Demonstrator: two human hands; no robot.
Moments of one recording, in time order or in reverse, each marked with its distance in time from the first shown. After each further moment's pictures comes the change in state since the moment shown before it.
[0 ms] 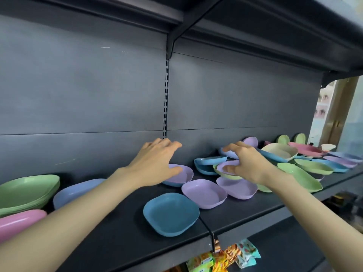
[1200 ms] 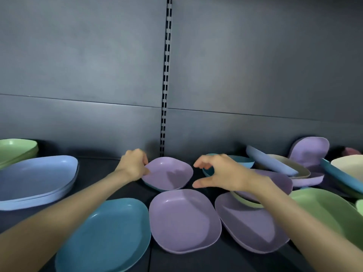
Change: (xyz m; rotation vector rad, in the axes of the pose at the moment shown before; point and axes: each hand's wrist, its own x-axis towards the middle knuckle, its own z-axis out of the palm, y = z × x) left_hand 0.090 -0.060 0.173 -0.129 -0.150 -0.963; right_hand 0.160 0.091 0.132 0.339 -0.455 -0.541
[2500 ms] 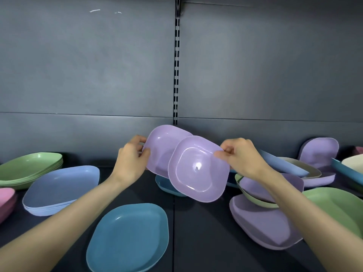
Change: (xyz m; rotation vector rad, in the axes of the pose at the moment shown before) left_hand -0.047 -0.003 -0.054 -0.530 0.380 0.232; right_hand 0.005 -0.011 -0.021 0.150 0.442 0.083
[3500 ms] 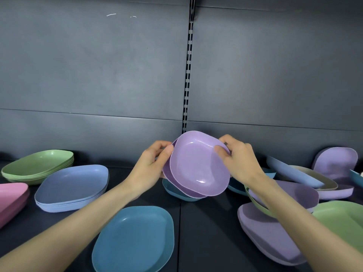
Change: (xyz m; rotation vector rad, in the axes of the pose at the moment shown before) left_hand -0.022 0.027 0.006 -0.454 -0.201 -0.073; right_hand 0.010 -0.017 0.021 0.062 0.123 -0.048
